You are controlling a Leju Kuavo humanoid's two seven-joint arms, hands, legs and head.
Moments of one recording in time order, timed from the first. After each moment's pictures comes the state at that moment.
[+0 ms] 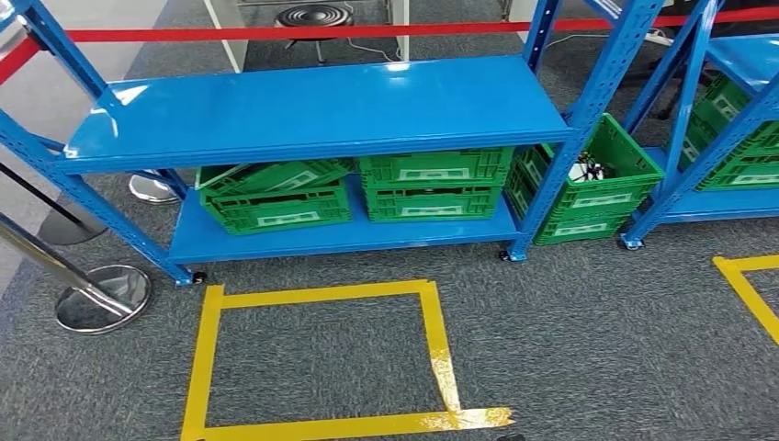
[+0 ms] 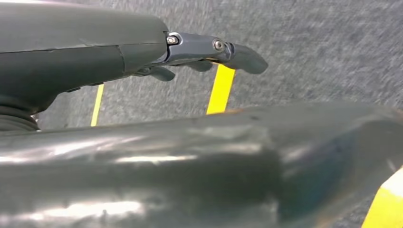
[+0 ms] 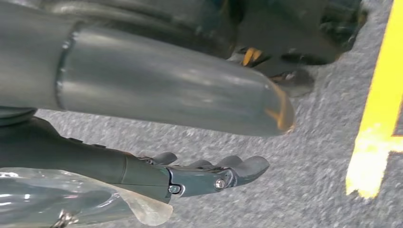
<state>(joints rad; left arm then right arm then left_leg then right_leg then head) -0.09 -0.24 1.13 -0.22 -0.85 0.35 -0.30 -0.03 0.19 -0.65 -0.19 0.83 -0.19 -0.17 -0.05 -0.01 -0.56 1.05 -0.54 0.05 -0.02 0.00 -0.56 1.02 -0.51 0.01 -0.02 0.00</state>
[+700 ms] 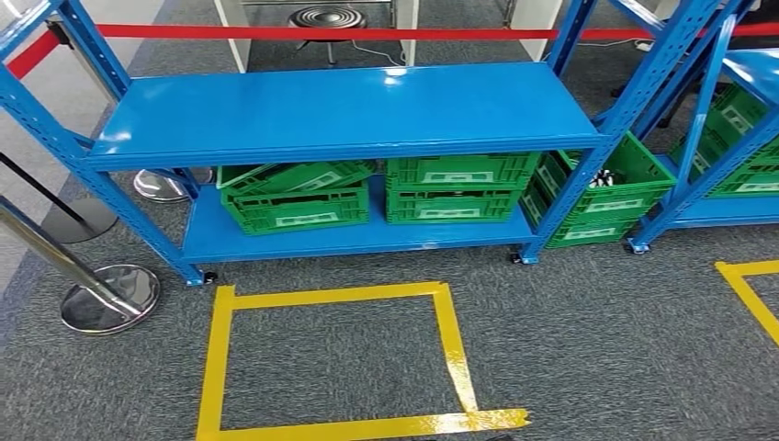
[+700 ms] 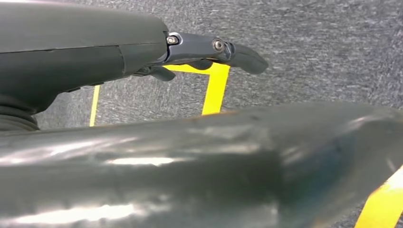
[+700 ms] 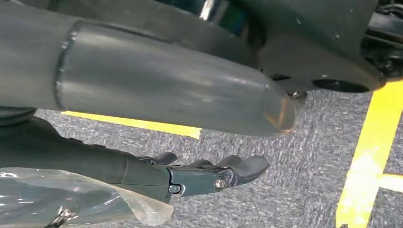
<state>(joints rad) -0.09 -0.24 1.13 -0.22 -0.85 0.33 -0.30 -0.03 0.19 -0.65 -0.19 0.84 -0.18 -0.17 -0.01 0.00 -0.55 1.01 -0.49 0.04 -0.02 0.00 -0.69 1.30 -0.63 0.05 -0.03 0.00</state>
